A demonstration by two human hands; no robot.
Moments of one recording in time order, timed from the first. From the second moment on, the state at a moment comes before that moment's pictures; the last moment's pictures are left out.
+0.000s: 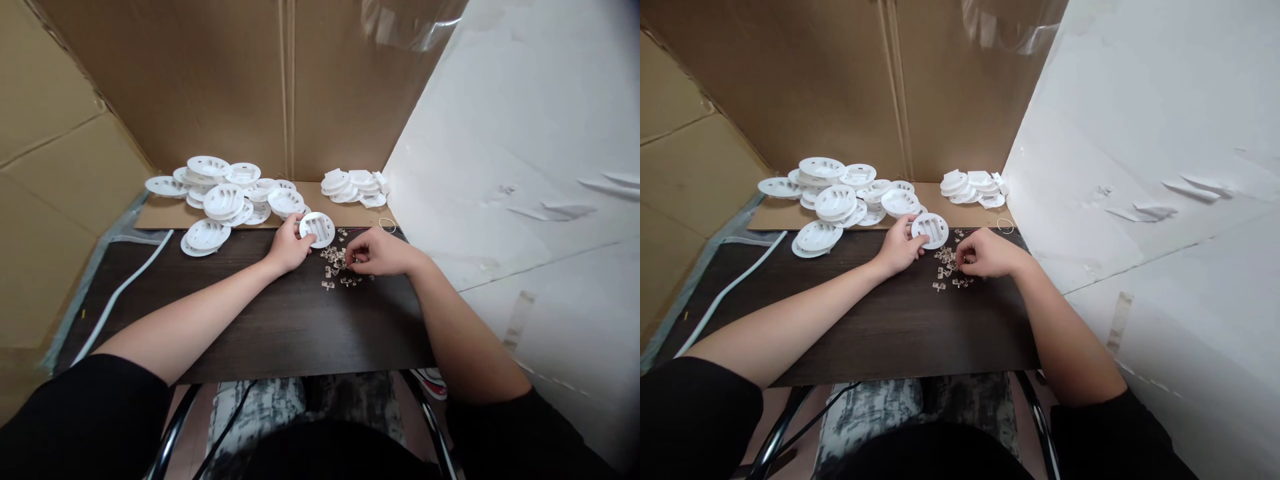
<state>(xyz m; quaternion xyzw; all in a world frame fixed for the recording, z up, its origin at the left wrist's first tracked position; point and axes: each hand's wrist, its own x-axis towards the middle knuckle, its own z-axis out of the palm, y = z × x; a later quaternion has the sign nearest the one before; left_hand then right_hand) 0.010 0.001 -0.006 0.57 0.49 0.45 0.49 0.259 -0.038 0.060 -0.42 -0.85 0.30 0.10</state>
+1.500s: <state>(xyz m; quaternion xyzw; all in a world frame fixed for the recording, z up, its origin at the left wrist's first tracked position) 0.010 0.001 -0.001 0.57 0.50 0.44 0.48 0.293 -0.033 0.079 -0.50 -0.80 0.33 -0.05</state>
